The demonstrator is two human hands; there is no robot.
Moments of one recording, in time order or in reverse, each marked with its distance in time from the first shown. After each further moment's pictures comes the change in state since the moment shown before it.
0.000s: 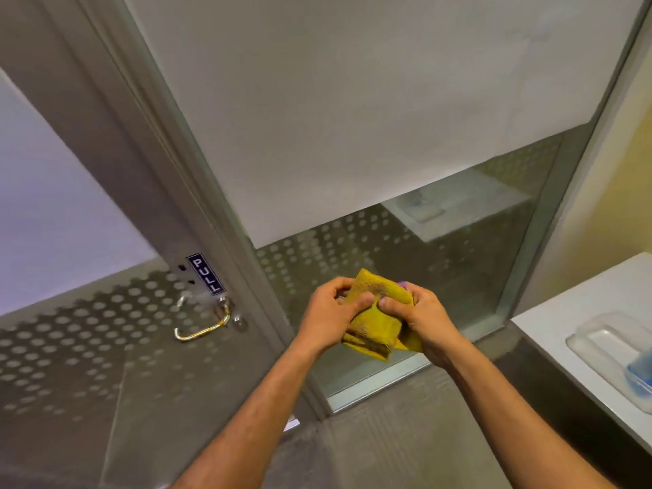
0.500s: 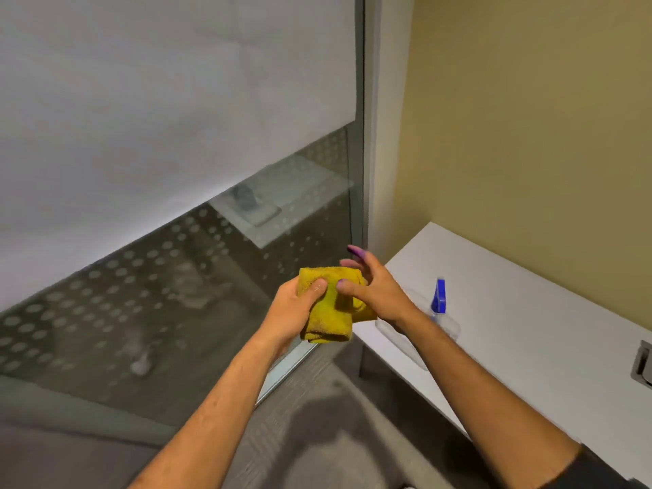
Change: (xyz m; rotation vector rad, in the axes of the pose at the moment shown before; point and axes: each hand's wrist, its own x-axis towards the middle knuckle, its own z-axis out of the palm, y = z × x) left_hand 0.115 0.069 0.359 -0.186 -0.330 -0.090; right_hand -0.018 -0.091 -0.371 -0.461 0.243 -0.058
